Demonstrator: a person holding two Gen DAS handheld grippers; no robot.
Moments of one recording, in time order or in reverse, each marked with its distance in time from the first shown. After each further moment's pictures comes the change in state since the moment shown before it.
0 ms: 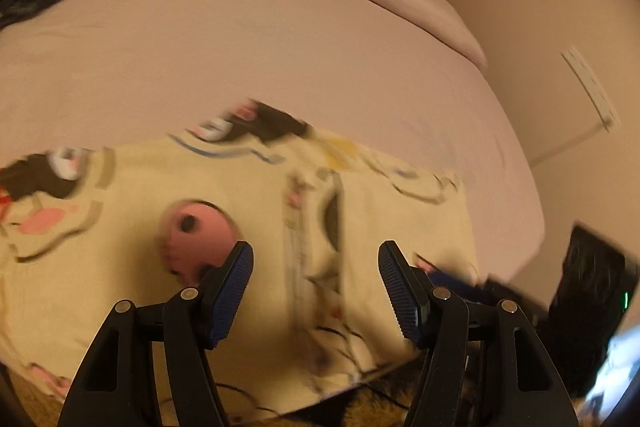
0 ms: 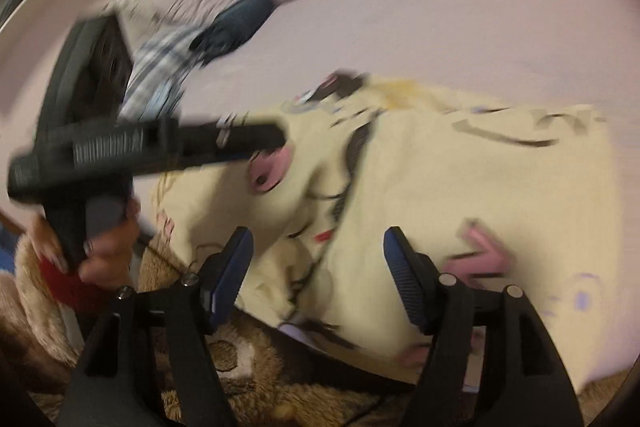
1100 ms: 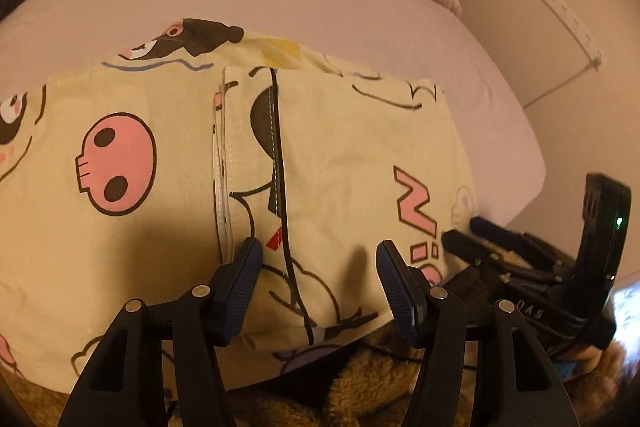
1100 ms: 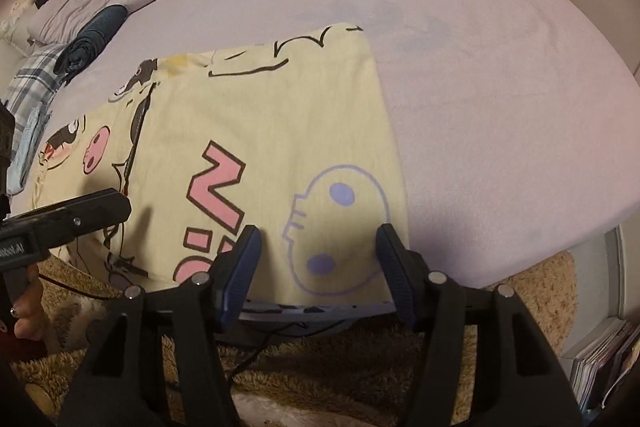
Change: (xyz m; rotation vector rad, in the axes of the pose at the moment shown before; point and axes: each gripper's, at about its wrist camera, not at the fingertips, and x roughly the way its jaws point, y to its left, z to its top) left arm 0.022 -0.025 -0.057 0.111 0.076 0.026; right arm -0.036 -0.069 -0.058 0.138 0.046 -0.447
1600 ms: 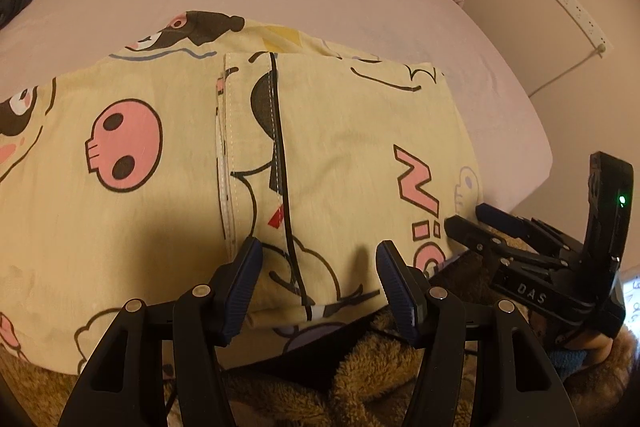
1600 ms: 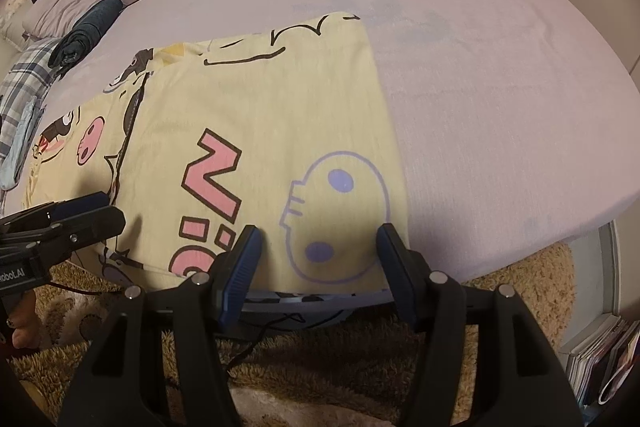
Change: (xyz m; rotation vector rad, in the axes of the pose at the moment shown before) left arm 0.009 -0.019 -0.006 0.014 0.015 0.025; right arm -0.001 -0.001 -0.004 -0.005 0.029 -0.029
